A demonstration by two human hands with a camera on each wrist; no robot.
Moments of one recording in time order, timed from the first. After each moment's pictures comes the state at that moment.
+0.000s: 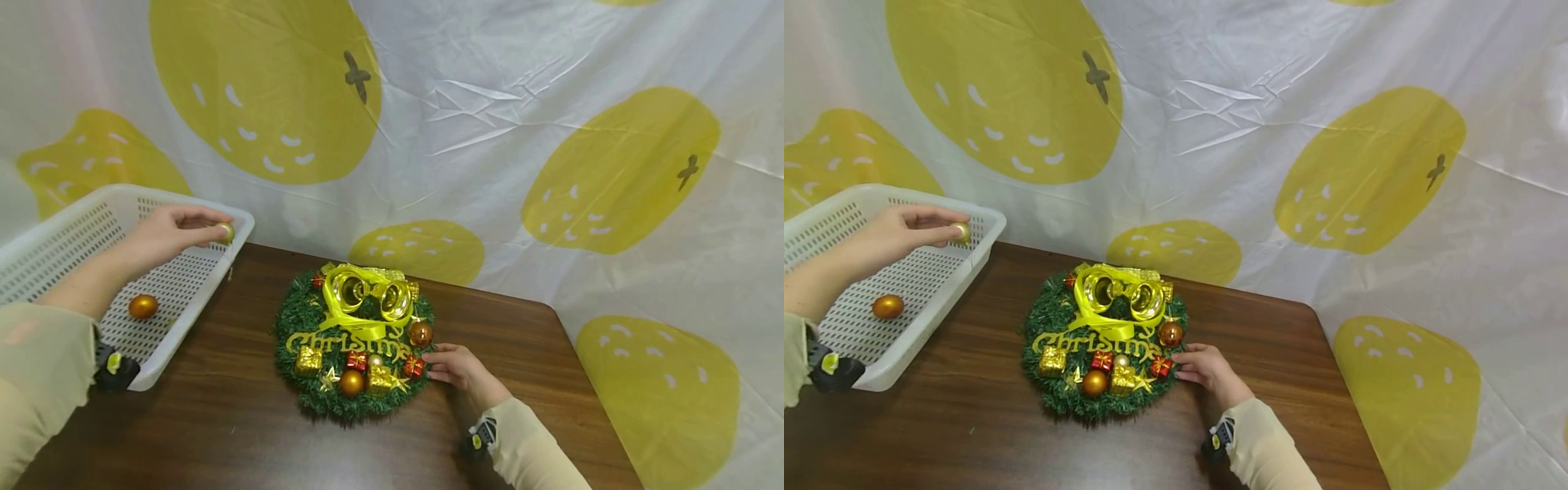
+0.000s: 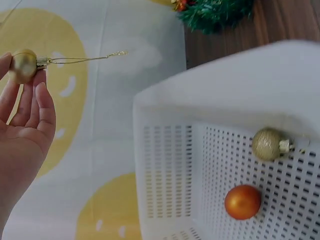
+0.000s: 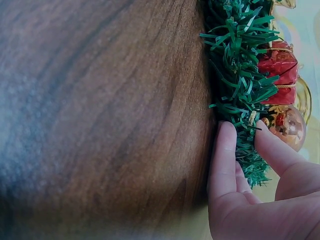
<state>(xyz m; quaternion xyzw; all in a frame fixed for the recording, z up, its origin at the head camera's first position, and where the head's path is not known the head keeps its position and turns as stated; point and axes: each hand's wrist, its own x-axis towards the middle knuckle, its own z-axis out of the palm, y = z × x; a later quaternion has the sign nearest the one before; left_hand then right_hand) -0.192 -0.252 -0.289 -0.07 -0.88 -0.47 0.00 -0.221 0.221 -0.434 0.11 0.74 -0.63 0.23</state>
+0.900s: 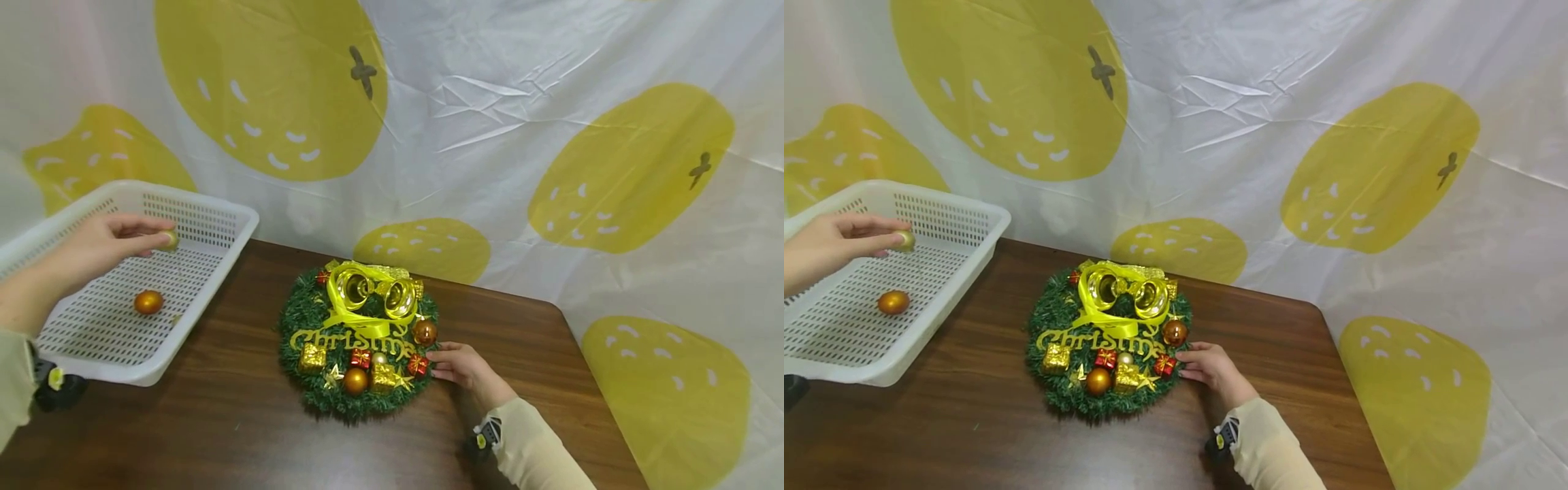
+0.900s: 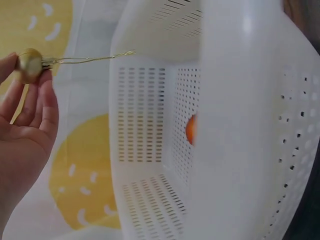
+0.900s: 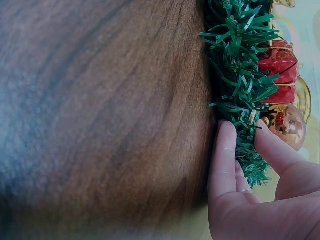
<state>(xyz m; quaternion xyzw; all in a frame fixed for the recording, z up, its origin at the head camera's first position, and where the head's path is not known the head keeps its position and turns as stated) -0.172 -0.310 -0.314 -0.01 -0.91 -0.42 0.01 -0.218 0.224 -0.429 0.10 0.73 -0.63 0.24</state>
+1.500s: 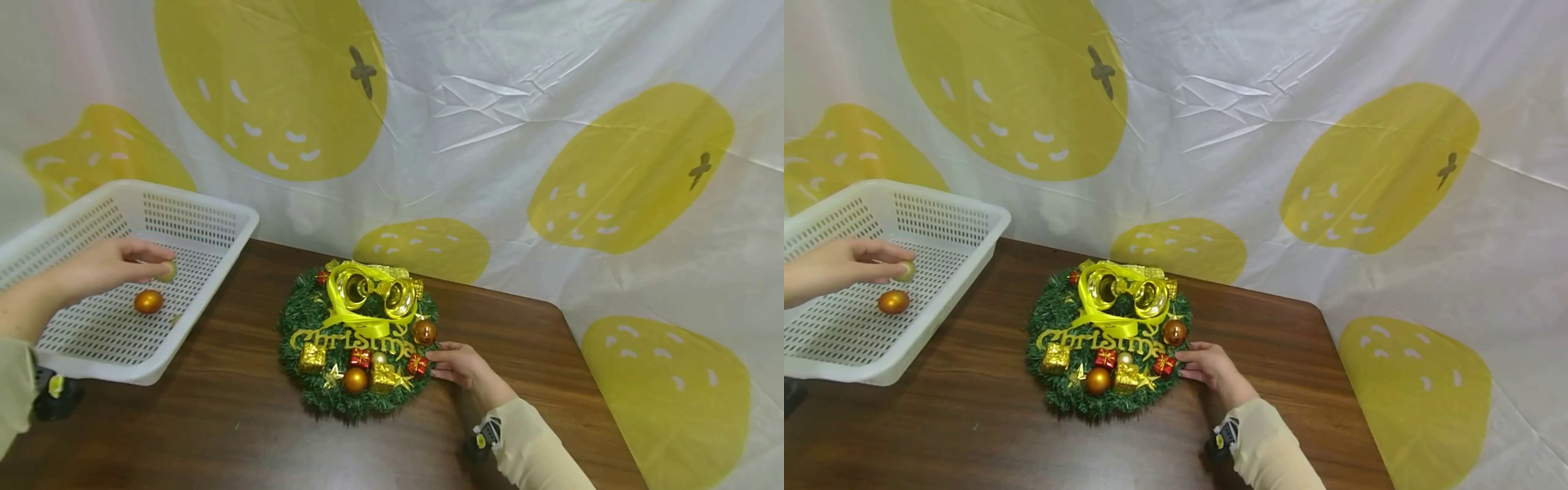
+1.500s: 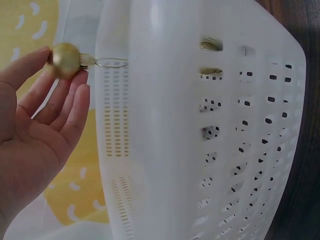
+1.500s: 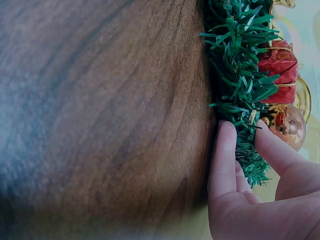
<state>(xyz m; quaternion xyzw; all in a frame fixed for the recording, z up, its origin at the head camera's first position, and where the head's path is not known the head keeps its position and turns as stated) -0.166 -0.314 -0.331 -0.05 -0.93 -0.35 -0.06 -0.217 0.224 -0.430 0.10 0.73 -0.64 0.24</state>
